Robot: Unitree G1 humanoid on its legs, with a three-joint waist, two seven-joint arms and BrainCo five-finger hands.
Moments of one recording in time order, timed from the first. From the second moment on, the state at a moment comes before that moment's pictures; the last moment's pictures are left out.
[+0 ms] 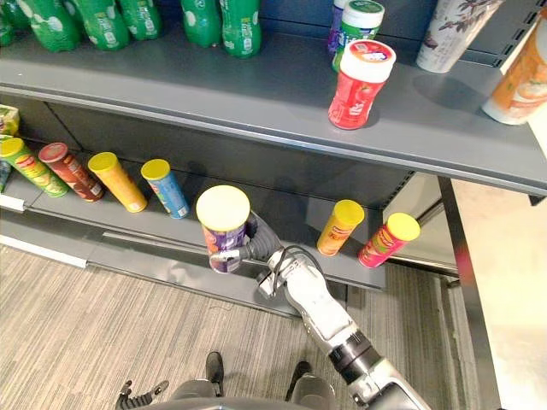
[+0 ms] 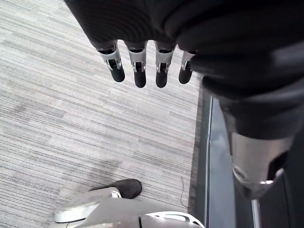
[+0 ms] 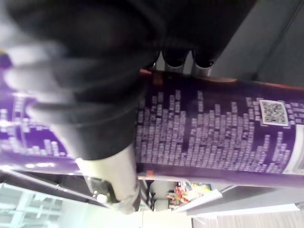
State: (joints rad) left arm 0.22 0.12 0.03 1.02 0.00 -0.16 0.42; right arm -0.29 -0.22 0.51 0.15 0.23 -0.23 0.10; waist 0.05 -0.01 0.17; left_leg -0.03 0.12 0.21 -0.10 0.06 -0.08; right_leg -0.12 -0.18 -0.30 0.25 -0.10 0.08
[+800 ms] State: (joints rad) left arm 0.11 0.14 -0.12 0.91 -0.11 -0.16 0.38; right arm -0.78 -0.22 0.24 0.69 0.15 -0.27 -0.36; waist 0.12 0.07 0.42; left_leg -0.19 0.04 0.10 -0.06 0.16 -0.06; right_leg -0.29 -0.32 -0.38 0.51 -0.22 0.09
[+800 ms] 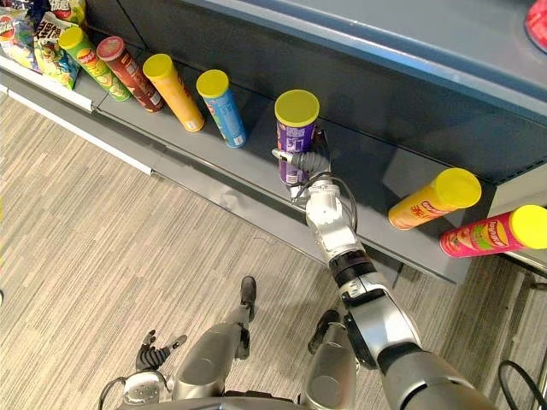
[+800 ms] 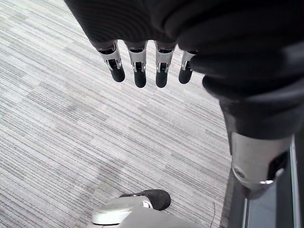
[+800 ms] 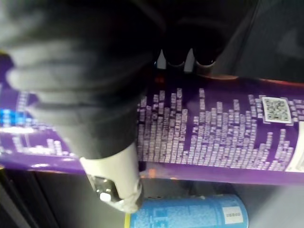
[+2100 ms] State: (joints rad) left arm 0.03 0.11 -0.20 0.97 -0.12 -0.19 0.43; right arm -0.95 -0.24 0.12 0.80 0.05 -0.34 -0.55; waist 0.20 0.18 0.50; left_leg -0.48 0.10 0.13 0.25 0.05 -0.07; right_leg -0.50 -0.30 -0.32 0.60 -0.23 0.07
